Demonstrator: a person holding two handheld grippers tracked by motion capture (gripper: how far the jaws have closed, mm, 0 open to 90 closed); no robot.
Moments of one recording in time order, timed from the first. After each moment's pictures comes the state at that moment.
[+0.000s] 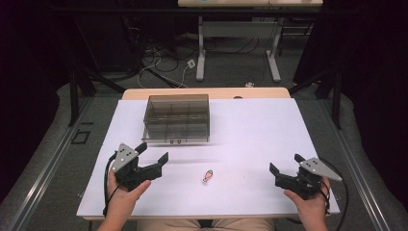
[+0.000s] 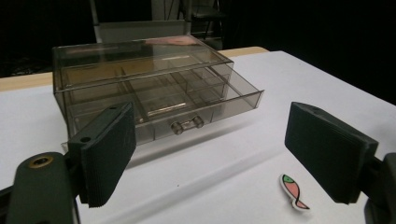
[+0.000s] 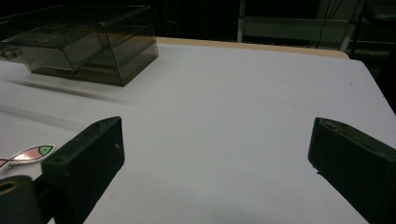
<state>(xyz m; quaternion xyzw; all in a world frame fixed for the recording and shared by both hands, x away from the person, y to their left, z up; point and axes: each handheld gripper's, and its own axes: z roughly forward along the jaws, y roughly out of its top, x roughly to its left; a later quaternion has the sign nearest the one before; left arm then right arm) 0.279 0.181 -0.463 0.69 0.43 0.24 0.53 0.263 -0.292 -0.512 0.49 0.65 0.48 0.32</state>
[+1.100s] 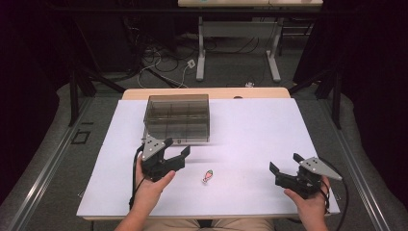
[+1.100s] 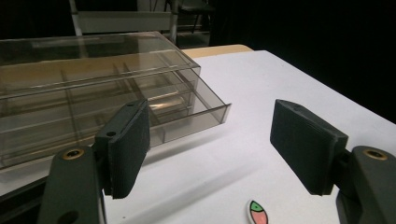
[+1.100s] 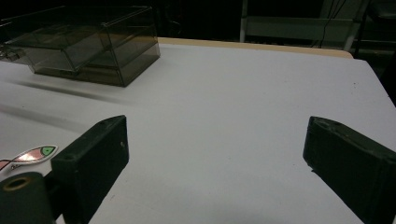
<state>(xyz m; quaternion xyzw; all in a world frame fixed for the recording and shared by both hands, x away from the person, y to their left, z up) 0.300 0.123 -0.465 0.70 0.43 0.21 0.52 0.265 -0.292 -0.512 0.49 0.66 0.49 0.31</state>
